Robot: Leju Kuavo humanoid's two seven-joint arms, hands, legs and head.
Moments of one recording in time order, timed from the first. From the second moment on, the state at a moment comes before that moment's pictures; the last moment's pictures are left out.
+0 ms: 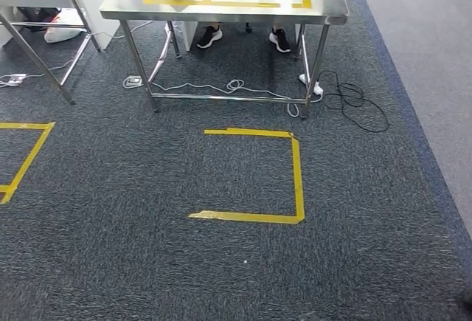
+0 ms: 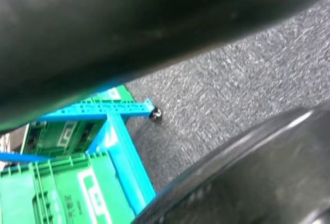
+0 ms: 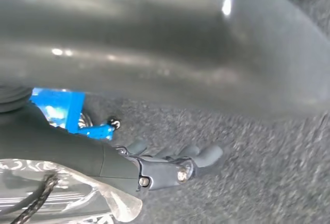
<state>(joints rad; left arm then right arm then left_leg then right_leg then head) -0.04 -0.15 0.15 -0.20 -0.96 0.34 0.05 -0.10 0.04 1.46 -0.13 -1.24 -0.45 -0.10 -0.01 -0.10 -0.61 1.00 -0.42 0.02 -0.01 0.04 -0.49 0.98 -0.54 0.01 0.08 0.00</state>
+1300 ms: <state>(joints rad) -0.04 -0.15 0.17 -0.20 -0.97 0.34 0.06 -0.10 0.04 1.47 -0.13 -1.22 -0.49 -0.08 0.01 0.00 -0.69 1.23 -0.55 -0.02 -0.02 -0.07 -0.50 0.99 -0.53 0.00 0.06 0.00</state>
